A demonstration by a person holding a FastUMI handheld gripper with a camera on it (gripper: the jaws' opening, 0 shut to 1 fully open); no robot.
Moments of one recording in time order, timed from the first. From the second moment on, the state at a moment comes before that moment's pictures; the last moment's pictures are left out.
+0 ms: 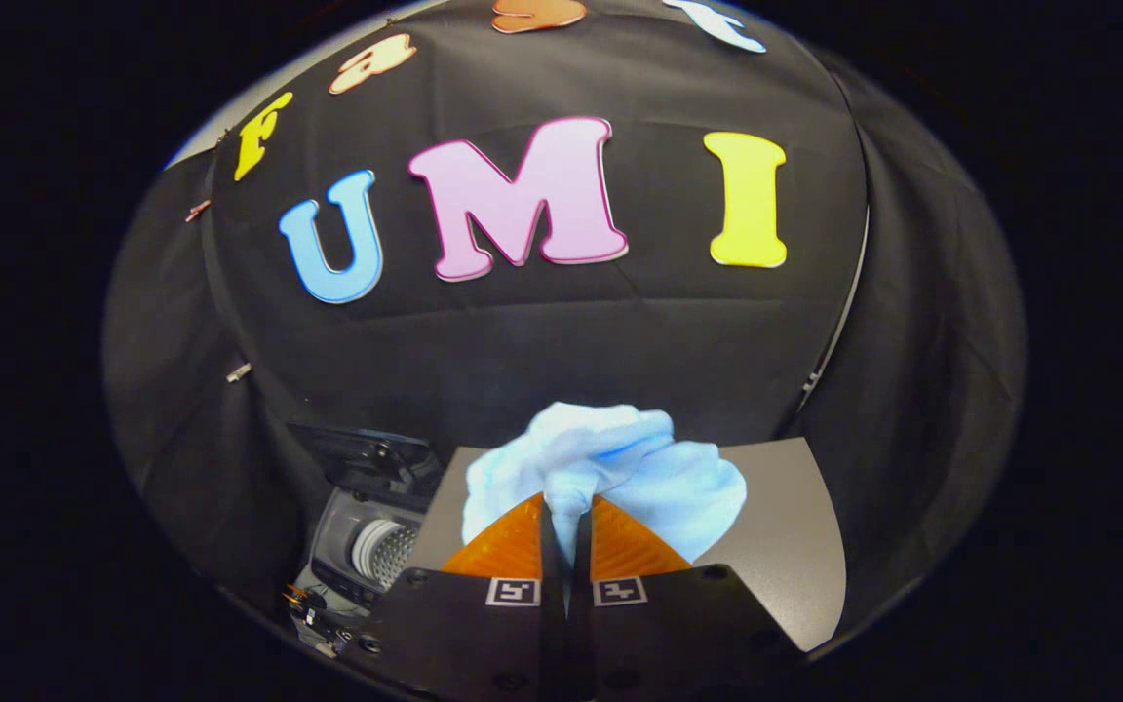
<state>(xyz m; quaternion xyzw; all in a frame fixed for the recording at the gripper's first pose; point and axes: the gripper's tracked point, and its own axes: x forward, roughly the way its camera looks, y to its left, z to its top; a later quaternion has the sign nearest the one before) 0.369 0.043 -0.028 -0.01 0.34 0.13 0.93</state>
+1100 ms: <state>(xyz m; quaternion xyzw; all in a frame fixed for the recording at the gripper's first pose) 0.282 0.395 -0.081 -0.06 0.35 0.38 0.85</state>
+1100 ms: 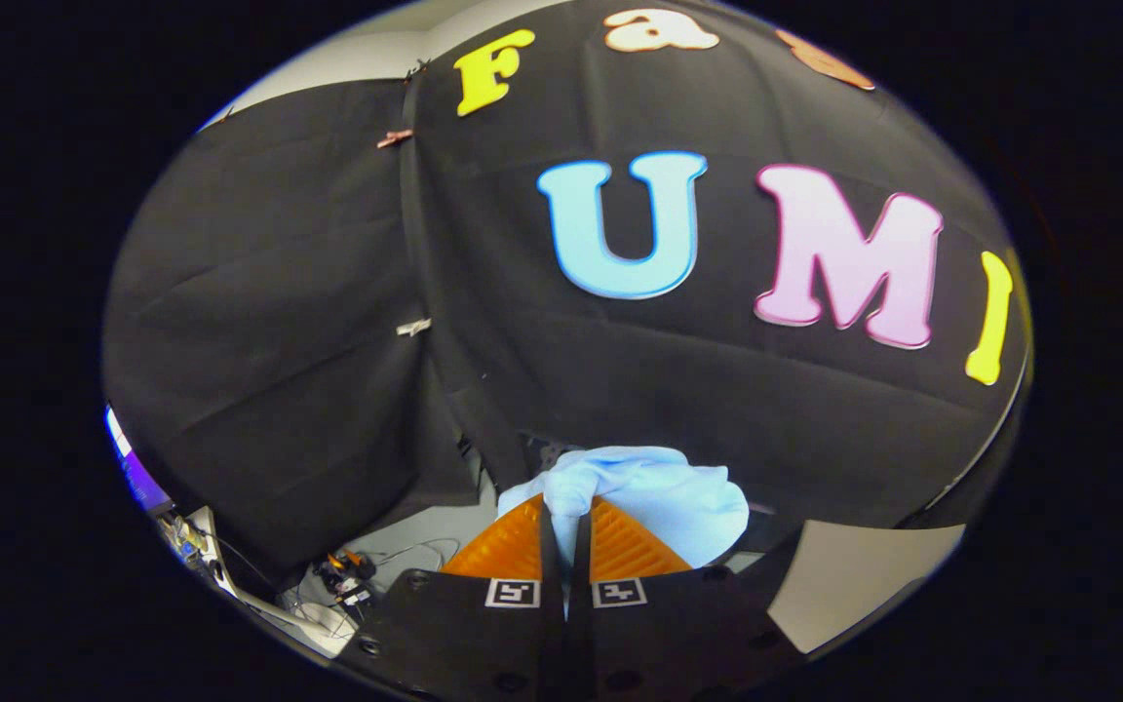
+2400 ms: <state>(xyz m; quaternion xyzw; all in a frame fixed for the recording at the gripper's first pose) 0.244 0.399 -0.344 -0.27 0.45 0.49 0.70</state>
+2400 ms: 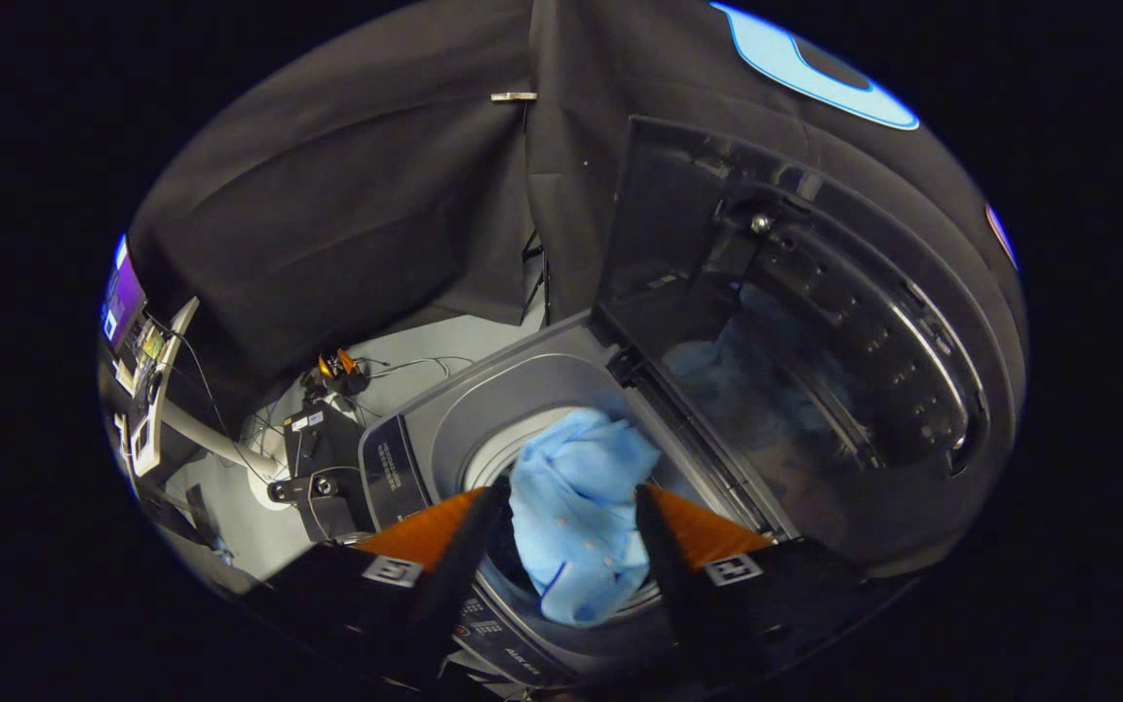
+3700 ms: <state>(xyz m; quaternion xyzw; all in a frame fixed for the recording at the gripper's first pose) 0.451 0.347 -0.196 0.11 0.30 0.29 0.90</state>
